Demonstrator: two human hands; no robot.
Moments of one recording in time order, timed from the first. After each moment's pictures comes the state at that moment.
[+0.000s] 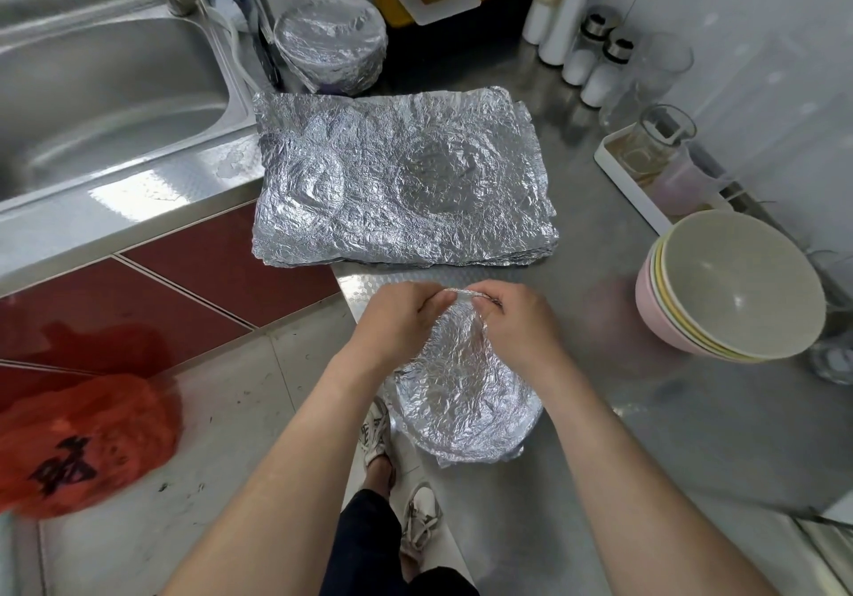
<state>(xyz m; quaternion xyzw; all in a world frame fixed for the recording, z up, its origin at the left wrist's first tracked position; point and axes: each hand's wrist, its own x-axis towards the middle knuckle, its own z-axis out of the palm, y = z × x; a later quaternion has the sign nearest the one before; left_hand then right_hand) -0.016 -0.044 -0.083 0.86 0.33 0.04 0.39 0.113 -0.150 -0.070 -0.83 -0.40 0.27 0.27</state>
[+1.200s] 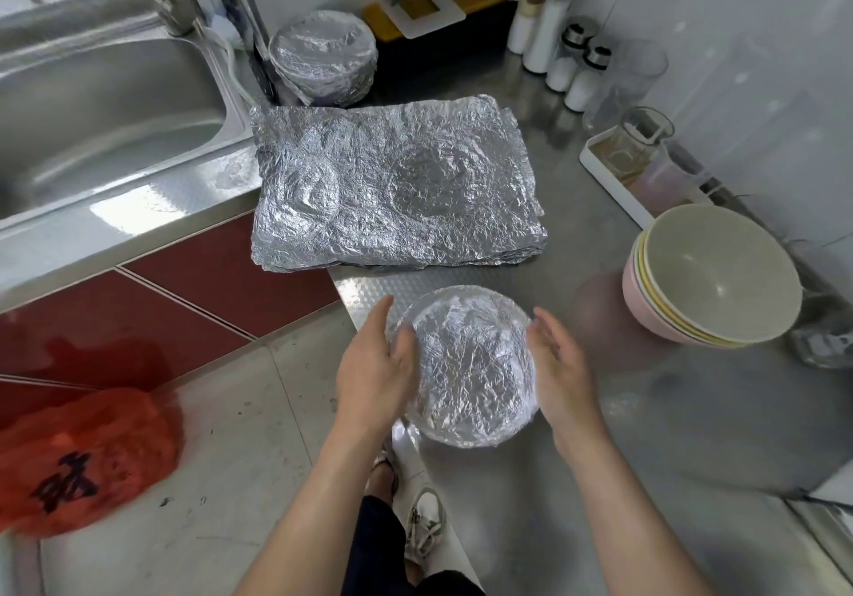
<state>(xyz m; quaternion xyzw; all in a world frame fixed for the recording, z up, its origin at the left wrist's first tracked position) -0.052 -0.105 -0.058 0.72 0.52 0.13 0.43 0.096 -0.218 -0.087 -0.76 -0.12 0.33 0.55</state>
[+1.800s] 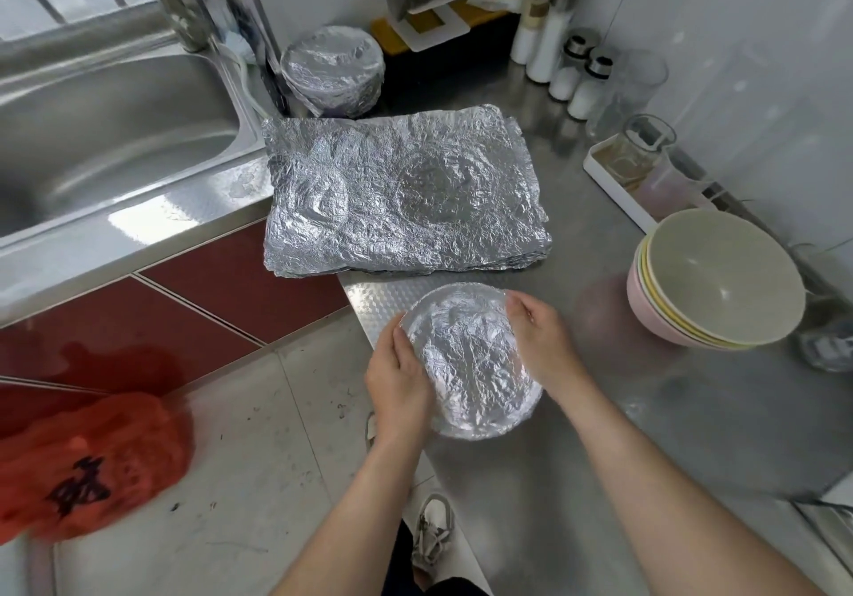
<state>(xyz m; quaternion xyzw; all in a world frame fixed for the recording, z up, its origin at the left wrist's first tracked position) -0.032 -0.127 -0.076 0.54 0.62 0.27 0.50 0.117 -0.182 -0.083 -0.79 -0.31 0.32 0.43</state>
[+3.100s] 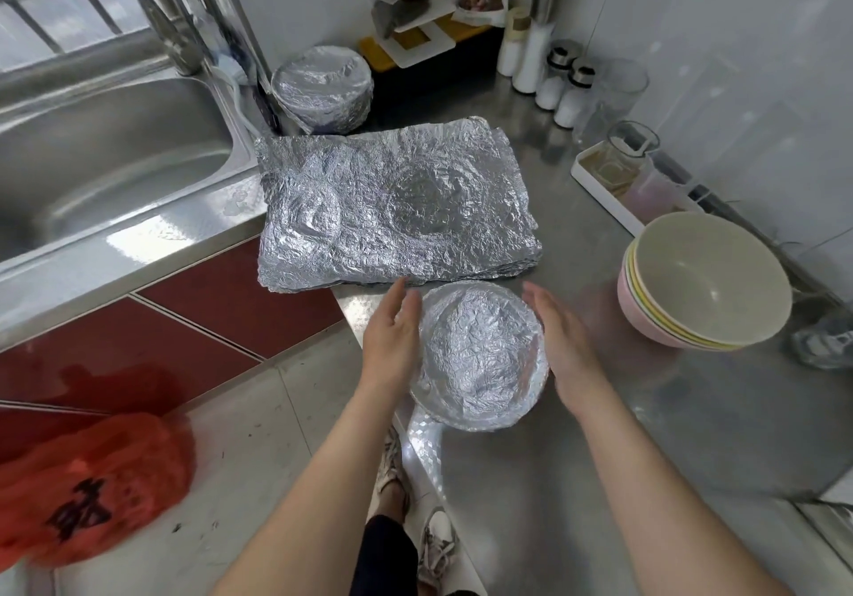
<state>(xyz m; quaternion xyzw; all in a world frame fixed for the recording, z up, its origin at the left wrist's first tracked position) -0.014 -0.078 -0.072 0.60 0.50 0.20 0.59 0.131 -0.194 -0.073 -0.73 -0.12 0.36 0.57</state>
